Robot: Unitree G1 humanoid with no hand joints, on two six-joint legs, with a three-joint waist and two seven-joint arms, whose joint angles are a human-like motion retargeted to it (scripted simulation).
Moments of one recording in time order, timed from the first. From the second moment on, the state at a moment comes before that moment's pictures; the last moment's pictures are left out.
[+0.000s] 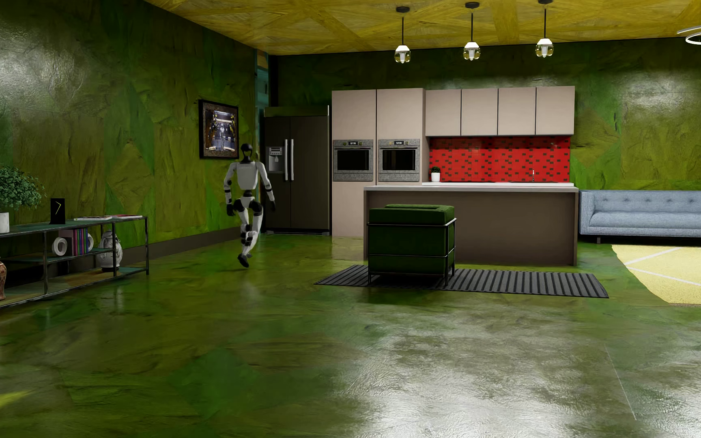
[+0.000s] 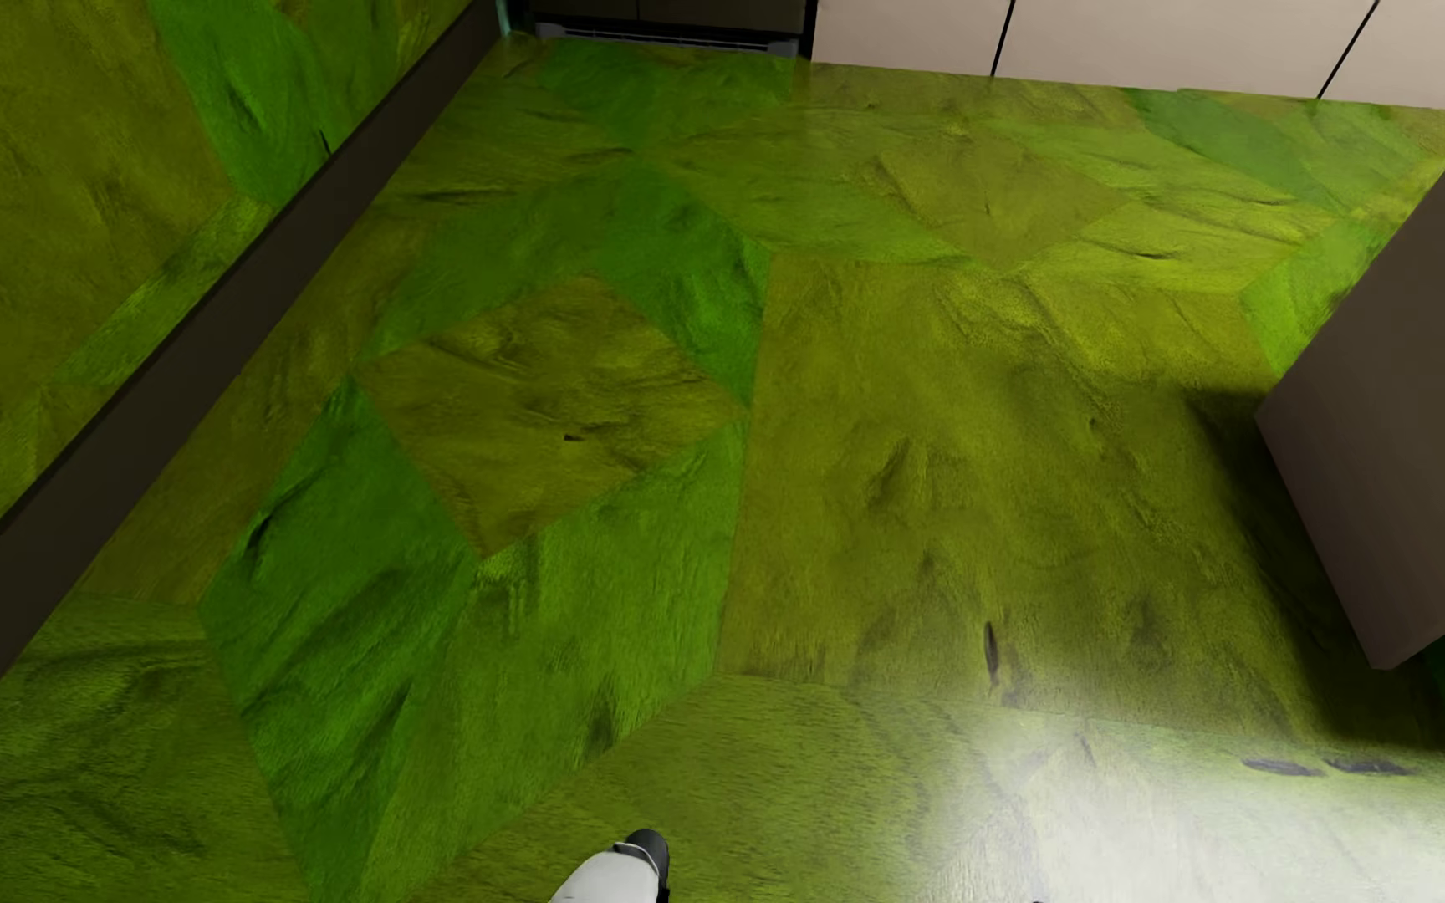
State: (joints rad) body -0.54 0.37 0.18 -0.03 -0.09 -0.10 0.00 0.00 0.08 0.51 0.61 0.36 0.22 -0.08 -0.27 0.36 -0.38 0.00 0.00 -0.64 0.30 0.91 0.72 0.00 0.00 0.00 0.00 0.00 0.00
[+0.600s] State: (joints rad) body 0.22 -0.52 -0.26 -0.01 0.00 -0.14 0.00 0.00 0.07 1.06 0.89 0.18 0.44 0.04 -0.29 0.39 -0.40 0.00 0.00 -0.37 0.46 0.79 1.09 0.00 0.00 0.00 0.00 0.00 0.00
